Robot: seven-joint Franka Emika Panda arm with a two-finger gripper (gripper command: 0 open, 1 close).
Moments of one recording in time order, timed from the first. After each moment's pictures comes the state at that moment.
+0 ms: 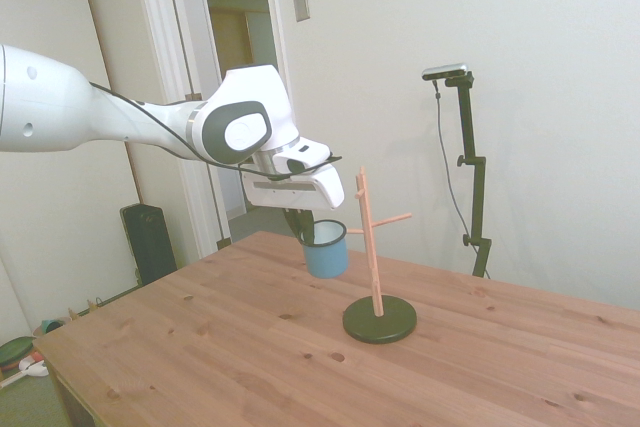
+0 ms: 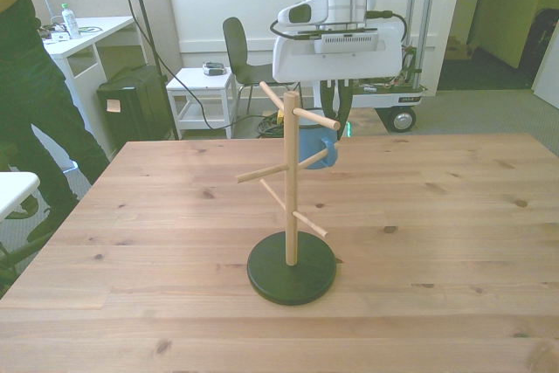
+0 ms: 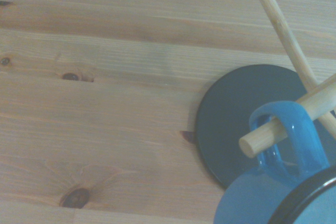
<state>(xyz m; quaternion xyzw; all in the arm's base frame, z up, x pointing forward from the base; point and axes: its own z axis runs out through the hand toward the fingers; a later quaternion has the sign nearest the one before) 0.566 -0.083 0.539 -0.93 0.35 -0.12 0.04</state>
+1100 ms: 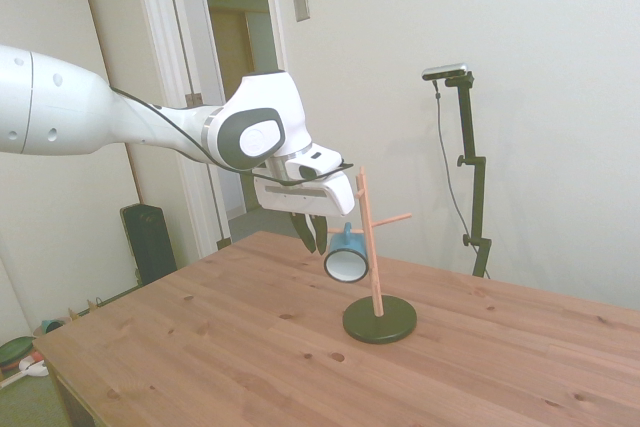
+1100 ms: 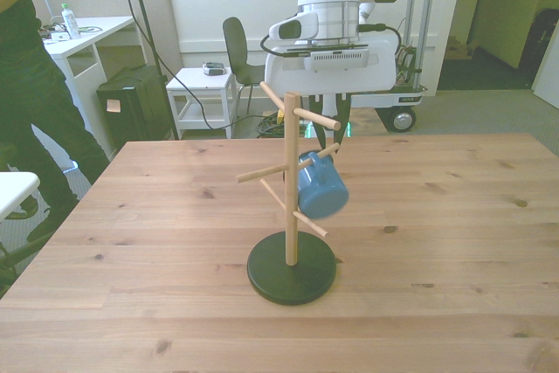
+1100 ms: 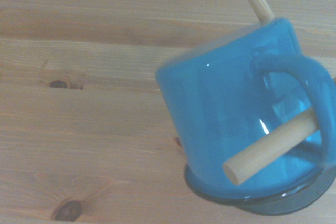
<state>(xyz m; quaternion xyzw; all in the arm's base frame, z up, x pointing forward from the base) 0.579 -0.091 0.529 -0.92 0.37 -0.11 0.05</state>
